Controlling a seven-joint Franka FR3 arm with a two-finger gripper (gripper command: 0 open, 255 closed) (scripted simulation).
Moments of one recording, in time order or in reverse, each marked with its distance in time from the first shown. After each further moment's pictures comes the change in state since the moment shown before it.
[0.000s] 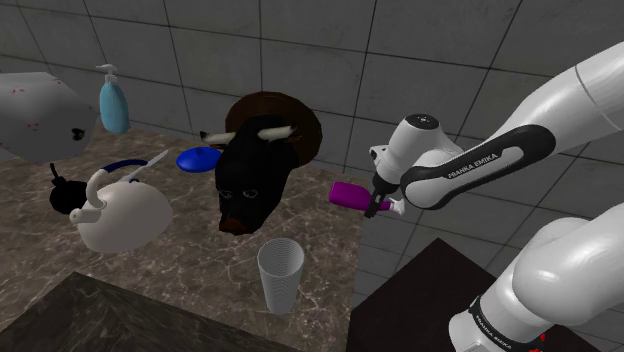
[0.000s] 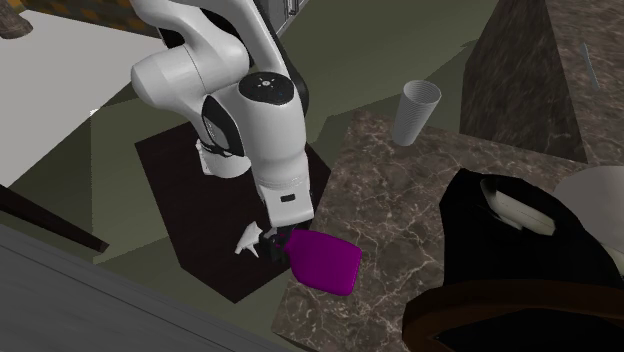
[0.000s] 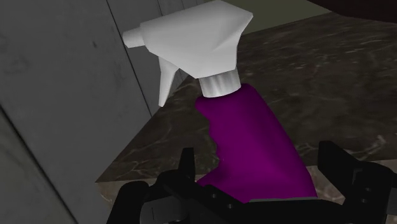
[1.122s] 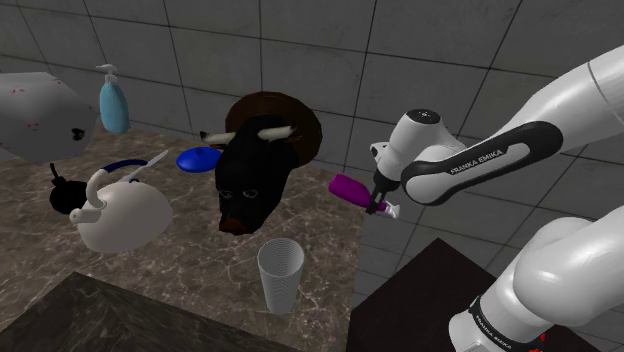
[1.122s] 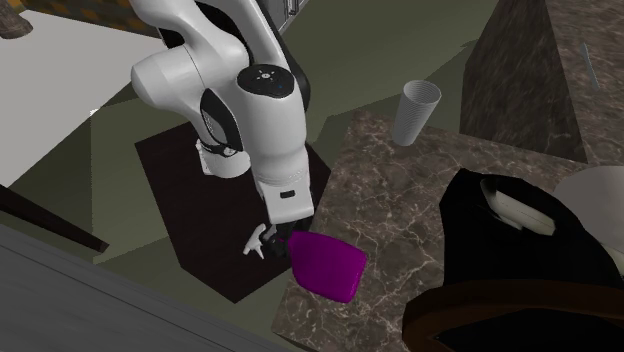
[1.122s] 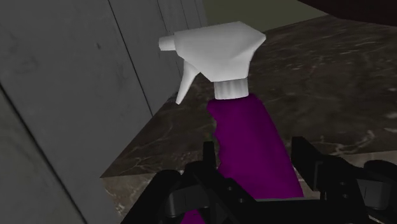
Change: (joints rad) arm 0.013 -0.034 -0.006 0.011 0.020 -0.055 -0.015
